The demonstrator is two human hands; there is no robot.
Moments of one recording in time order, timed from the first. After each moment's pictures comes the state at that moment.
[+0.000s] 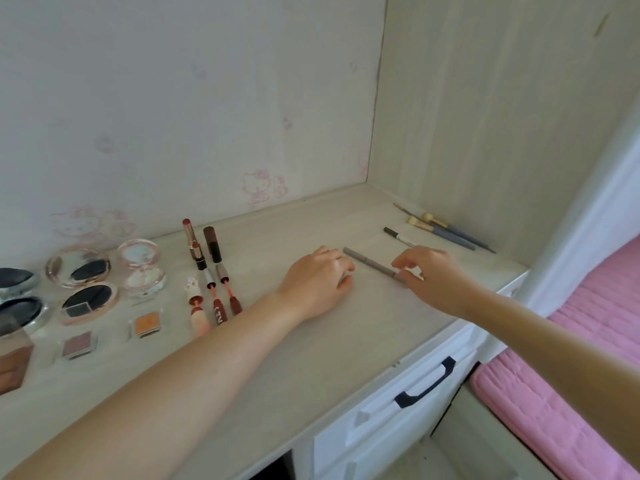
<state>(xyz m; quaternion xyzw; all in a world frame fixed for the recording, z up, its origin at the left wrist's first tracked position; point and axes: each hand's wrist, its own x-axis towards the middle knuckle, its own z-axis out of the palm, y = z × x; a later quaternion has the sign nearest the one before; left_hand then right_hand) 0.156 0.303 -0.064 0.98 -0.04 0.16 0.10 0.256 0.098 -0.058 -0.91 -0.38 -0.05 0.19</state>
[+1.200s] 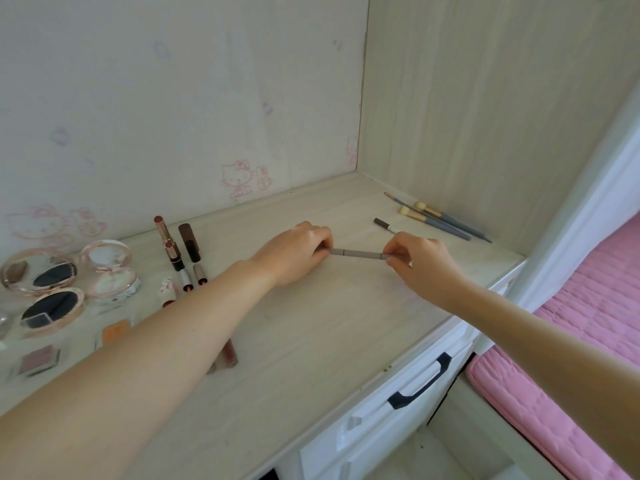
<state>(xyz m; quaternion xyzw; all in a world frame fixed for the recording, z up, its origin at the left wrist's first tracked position) 0.196 0.339 -0.057 0.98 -0.05 0.10 0.15 0.265 0.107 -0.066 -0.90 -0.33 -0.05 0.27</state>
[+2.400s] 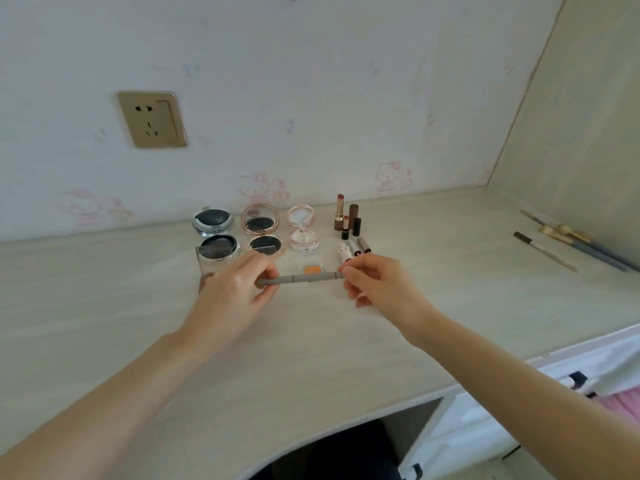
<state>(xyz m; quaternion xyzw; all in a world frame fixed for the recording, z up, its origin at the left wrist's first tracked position) -0.132 0.468 -0.060 0.92 0.12 0.34 0.14 0.036 0.298 -0.046 -0.70 -0.34 0.25 0.57</state>
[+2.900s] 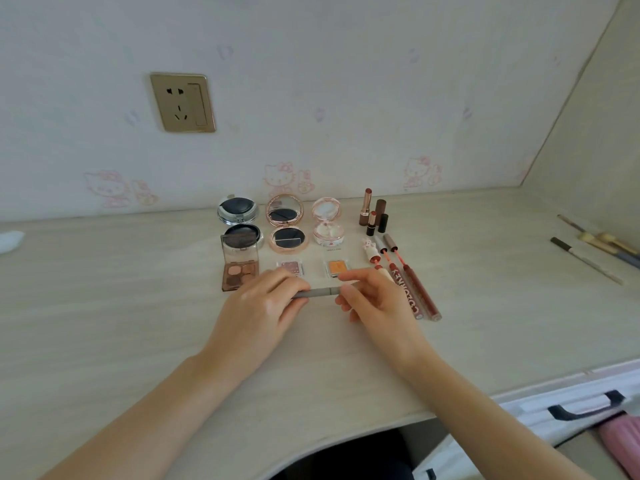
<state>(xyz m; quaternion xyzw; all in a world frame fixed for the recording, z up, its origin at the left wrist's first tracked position) -0.152 0.440 -0.070 0.92 0.11 0.36 0.05 -0.003 0.315 -0.080 -0.67 -0.37 0.21 0.61</state>
